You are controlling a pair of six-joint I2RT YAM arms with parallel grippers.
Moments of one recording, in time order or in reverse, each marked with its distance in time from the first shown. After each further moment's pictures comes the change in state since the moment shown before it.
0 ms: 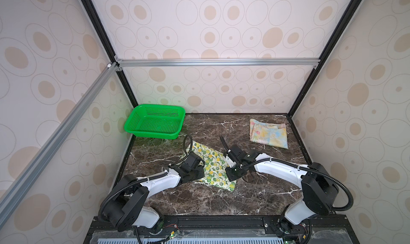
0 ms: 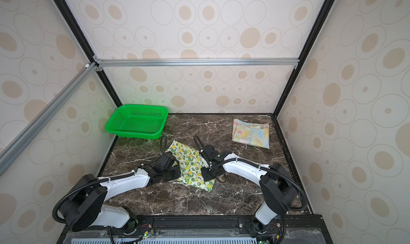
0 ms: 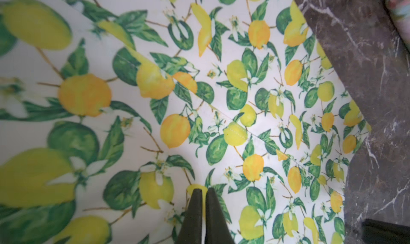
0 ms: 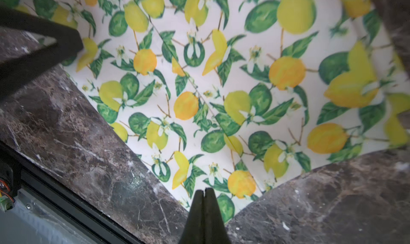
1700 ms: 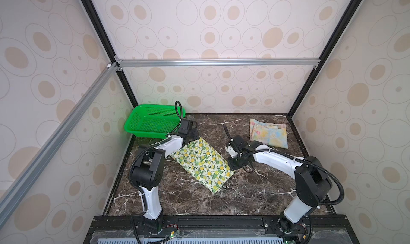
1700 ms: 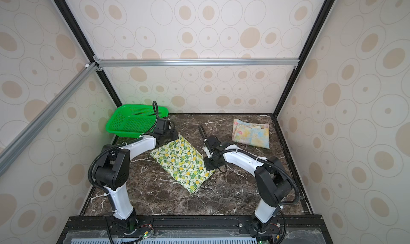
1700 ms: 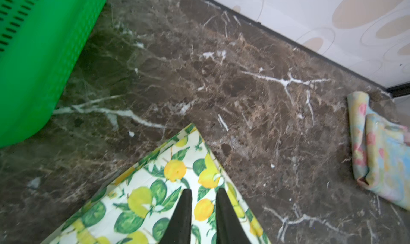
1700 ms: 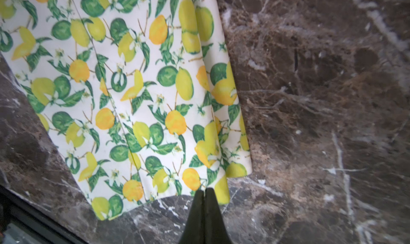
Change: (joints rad) left arm 0.329 0.484 0.596 0.079 0.022 0.272; right arm -0.134 0.108 0.147 -0.007 0.020 -0.122
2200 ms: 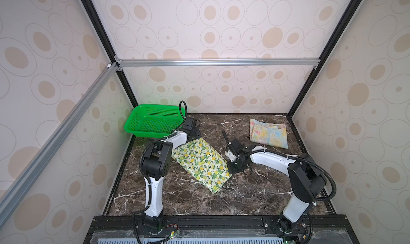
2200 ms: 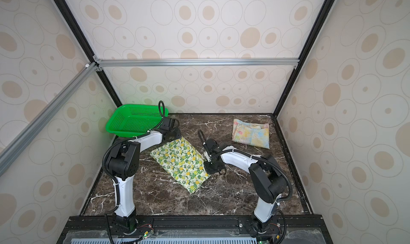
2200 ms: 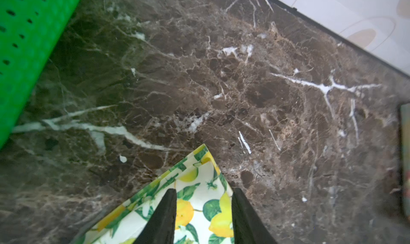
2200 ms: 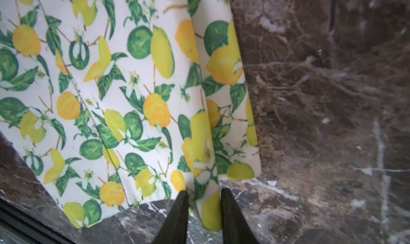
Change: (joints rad) left arm 0.006 0.206 0.232 -0.072 -0.044 -0.016; right arm 0.006 0.043 -0.023 -0.026 0.004 0.023
